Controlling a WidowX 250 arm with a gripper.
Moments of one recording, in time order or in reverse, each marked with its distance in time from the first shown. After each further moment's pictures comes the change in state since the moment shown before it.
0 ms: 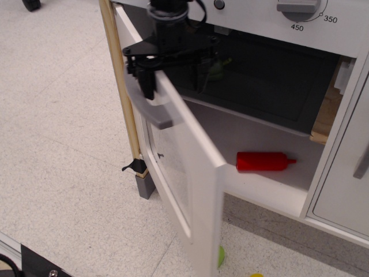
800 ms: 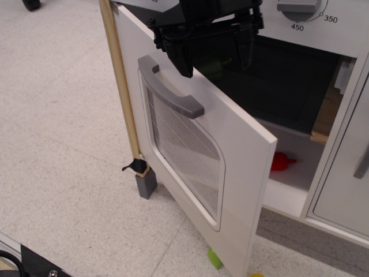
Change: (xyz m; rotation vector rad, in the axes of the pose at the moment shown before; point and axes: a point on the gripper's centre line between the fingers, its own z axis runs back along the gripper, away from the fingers) arm -0.029 -0.012 0.070 -0.228 -0.020 -0.168
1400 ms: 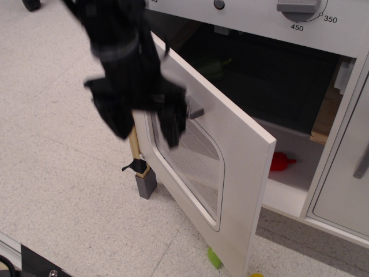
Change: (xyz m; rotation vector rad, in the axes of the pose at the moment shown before) arm -0.058 0.066 -0.038 0.041 0.104 -0.317
